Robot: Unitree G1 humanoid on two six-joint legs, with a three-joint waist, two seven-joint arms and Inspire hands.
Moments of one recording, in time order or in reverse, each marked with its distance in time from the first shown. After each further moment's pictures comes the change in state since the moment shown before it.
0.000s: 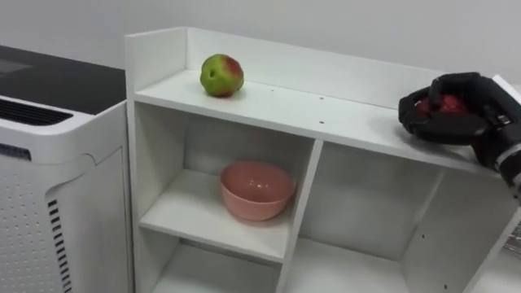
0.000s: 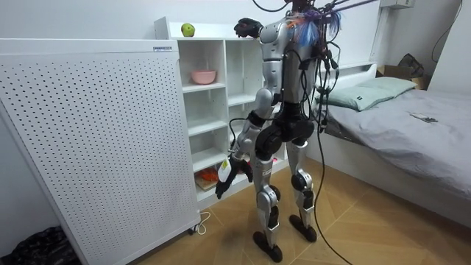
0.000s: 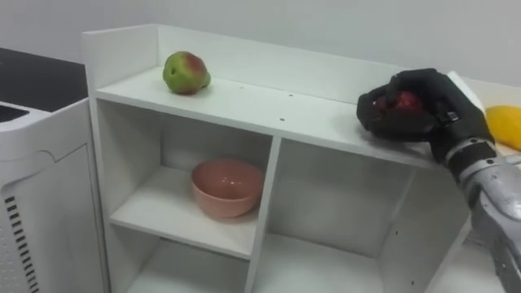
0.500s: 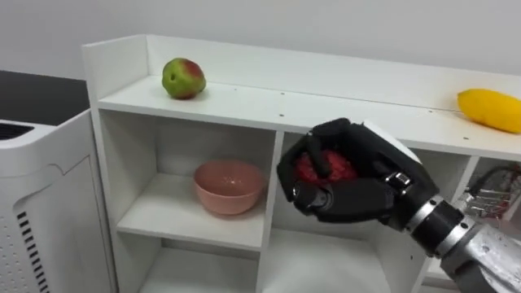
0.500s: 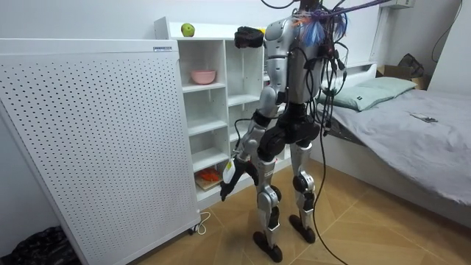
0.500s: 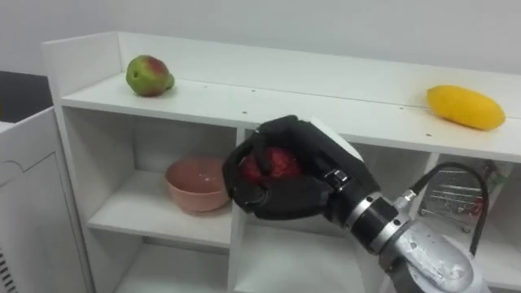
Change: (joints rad) left arm 0.033 -0.004 -0.039 0.019 -0.002 -0.012 0.009; right arm 0.197 0.145 0.129 -0.461 0.103 0.104 0.262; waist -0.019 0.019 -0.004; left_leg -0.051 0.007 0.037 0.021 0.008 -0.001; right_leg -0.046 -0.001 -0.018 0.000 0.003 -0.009
